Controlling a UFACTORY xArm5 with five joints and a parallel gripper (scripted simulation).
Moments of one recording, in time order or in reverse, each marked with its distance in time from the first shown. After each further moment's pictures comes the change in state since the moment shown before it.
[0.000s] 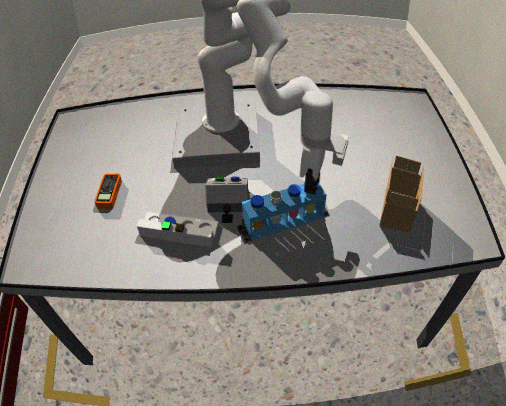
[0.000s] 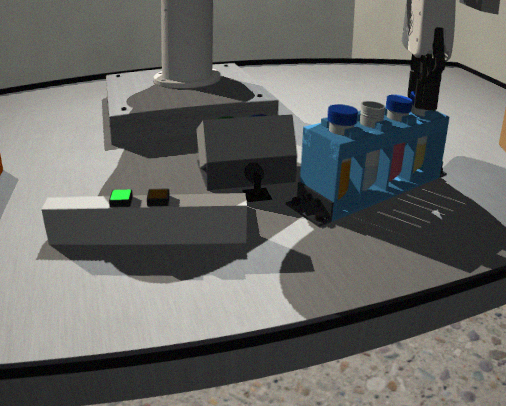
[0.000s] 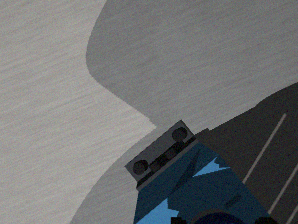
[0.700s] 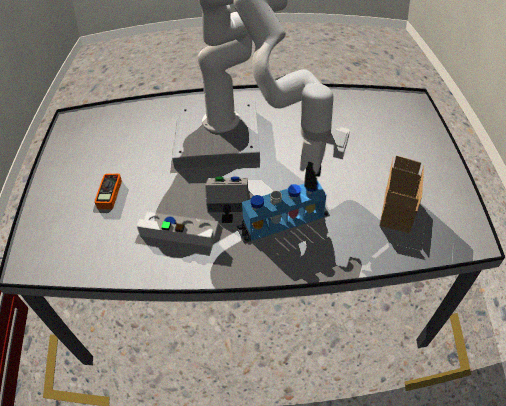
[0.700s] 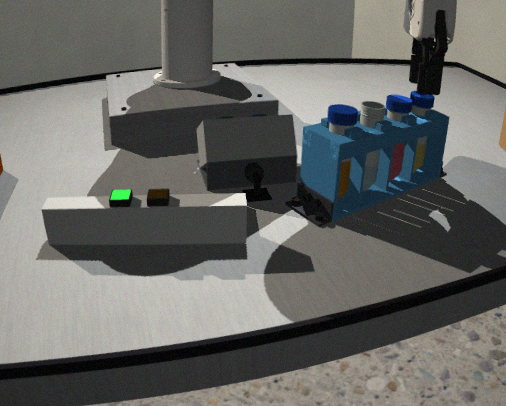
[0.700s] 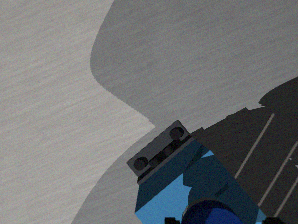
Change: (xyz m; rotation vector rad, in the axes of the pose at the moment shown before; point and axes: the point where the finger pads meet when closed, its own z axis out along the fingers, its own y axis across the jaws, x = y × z) arm 0.000 0.000 -0.022 -0.001 0.001 0.006
